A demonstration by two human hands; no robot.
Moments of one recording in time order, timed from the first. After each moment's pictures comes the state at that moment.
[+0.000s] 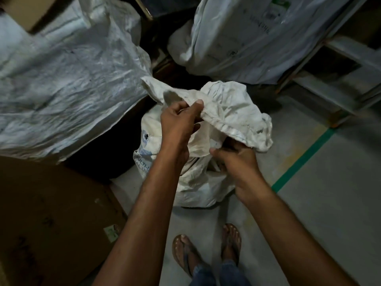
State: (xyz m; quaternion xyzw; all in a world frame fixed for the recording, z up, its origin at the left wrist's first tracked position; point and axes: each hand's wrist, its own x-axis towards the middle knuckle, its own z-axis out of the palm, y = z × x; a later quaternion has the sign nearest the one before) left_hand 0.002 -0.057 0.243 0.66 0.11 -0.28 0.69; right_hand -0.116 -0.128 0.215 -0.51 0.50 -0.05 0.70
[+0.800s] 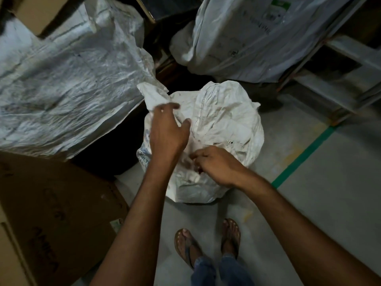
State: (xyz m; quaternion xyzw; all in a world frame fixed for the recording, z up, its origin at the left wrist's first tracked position) left_hand 0.014 -0.026 0.222 0.93 -0.10 -0.11 0.33; right_hand -0.100 -0.125 0.236 -0.82 0.23 0.23 0.48
